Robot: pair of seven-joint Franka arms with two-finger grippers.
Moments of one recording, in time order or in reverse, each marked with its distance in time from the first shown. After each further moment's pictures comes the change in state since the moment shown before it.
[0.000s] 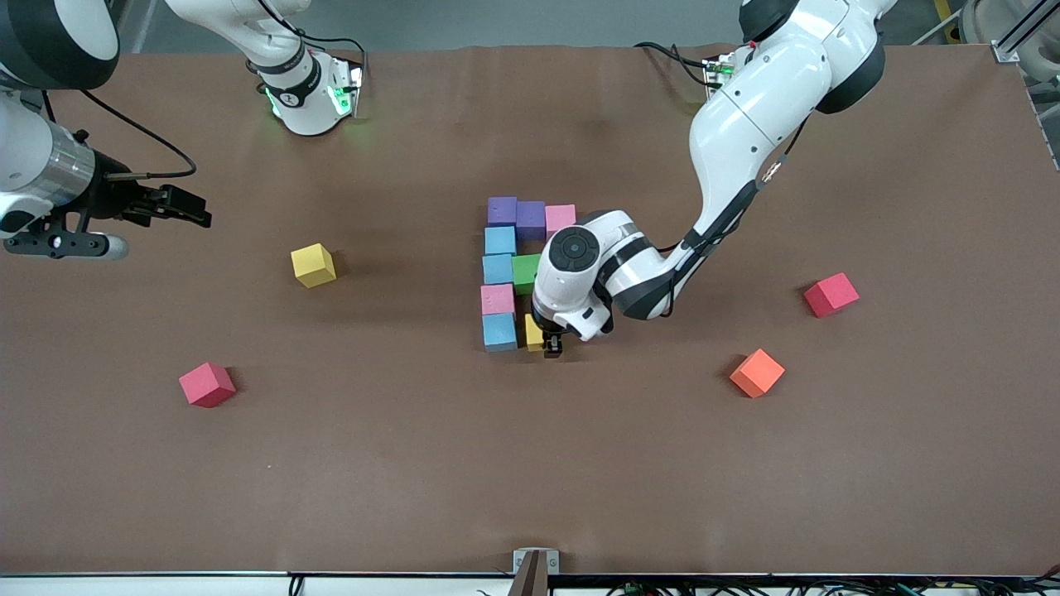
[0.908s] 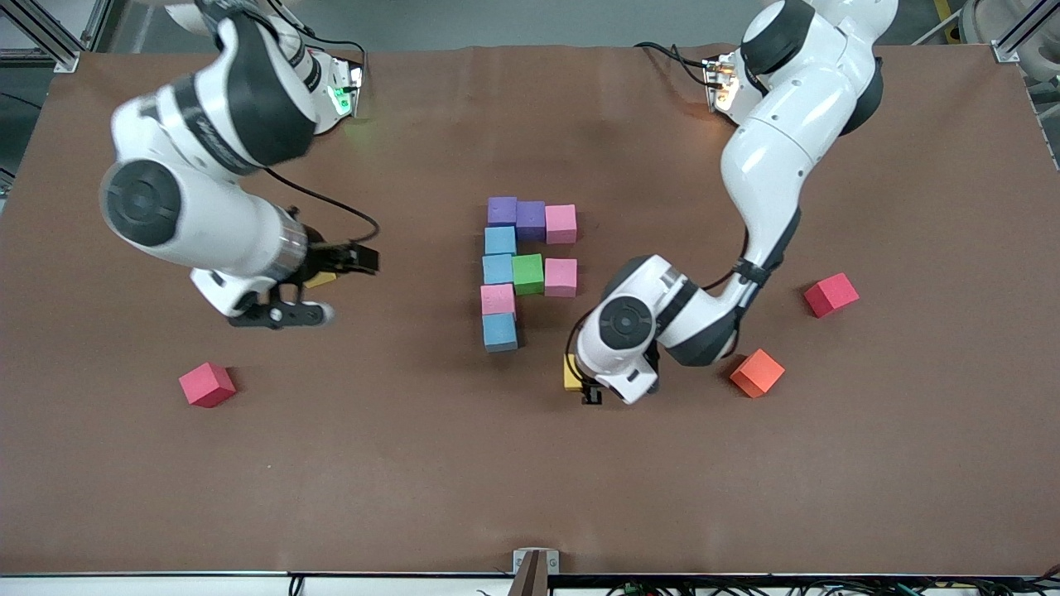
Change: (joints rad) left arm 0.027 0.103 0.013 0.308 -0.074 -0.306 0.239; right arm 0.274 0.293 0.002 0.277 0.143 -0.019 0.223
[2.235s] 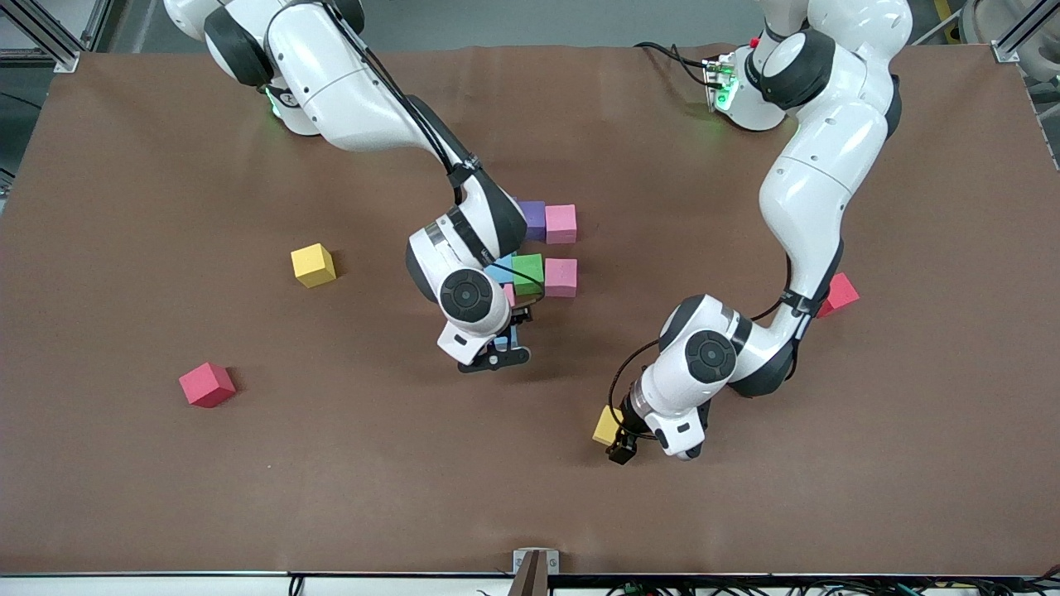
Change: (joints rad) left arm 0.165 0.110 -0.004 0.081 -0.033 0.299 0.625; right arm 0.302 0.656 0.022 0.292 0.013 0.421 0.088
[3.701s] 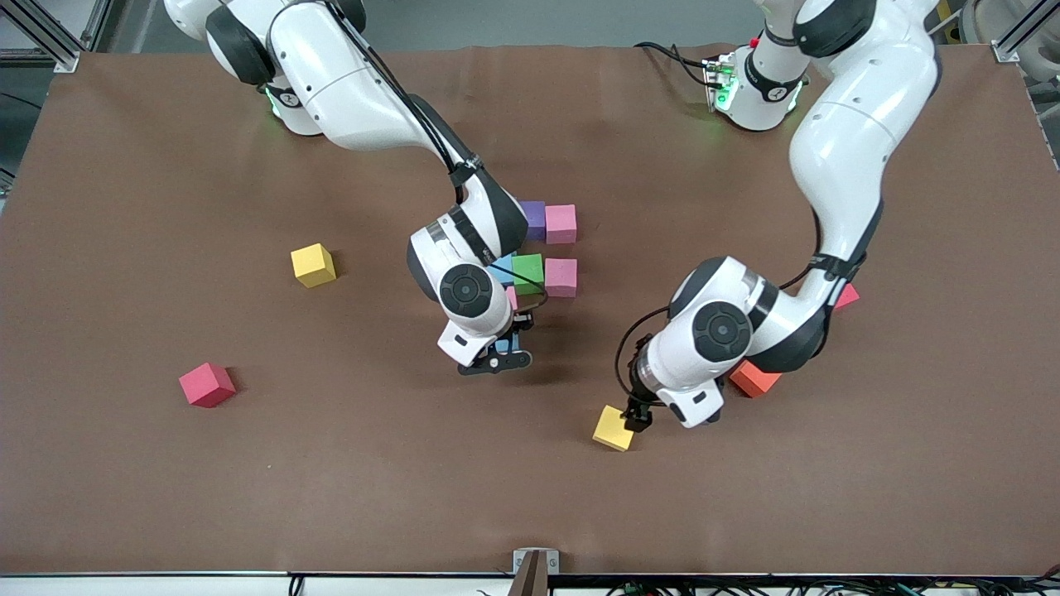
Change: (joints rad) left arm 0.053 -0.184 -0.092 -0.114 0.000 -0.247 -0.235; right arm 0.015 0.001 -0.008 -0.003 -0.001 0.062 0.030
